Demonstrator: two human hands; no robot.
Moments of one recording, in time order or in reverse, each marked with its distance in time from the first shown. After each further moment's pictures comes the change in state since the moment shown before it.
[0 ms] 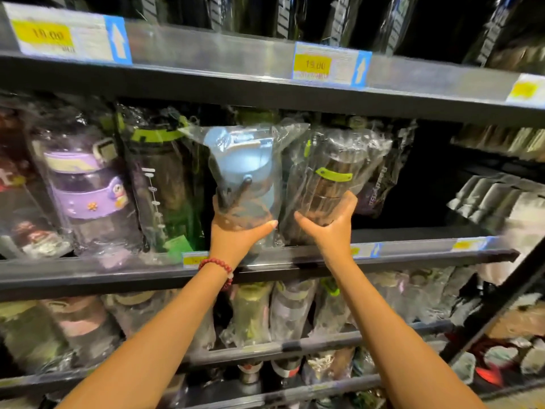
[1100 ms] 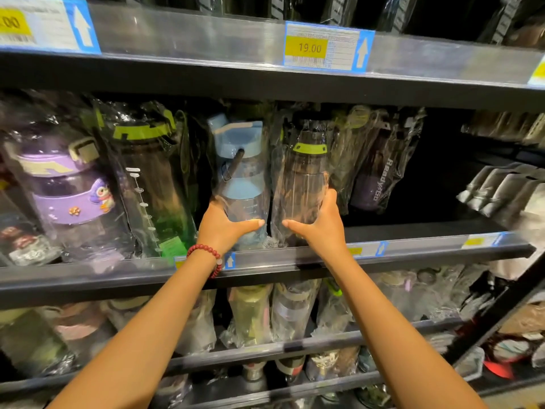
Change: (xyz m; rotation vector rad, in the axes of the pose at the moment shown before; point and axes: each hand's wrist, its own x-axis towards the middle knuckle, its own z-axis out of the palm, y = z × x) left_hand 0.028 0.003 -0.010 0.336 -0.160 0.008; right_hand 0.015 0.011 0.007 -0.443 -0.186 0.107
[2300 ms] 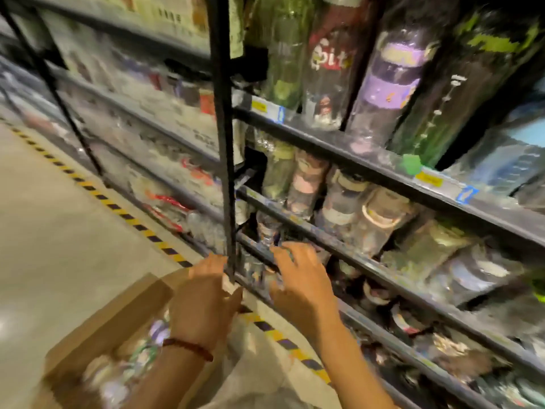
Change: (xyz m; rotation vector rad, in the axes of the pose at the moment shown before) left_hand -0.430 -0.091 -0.209 0.887 0.373 -0.565; right_hand -0.359 -0.151 0.136 -0.282 -0.780 -0.806
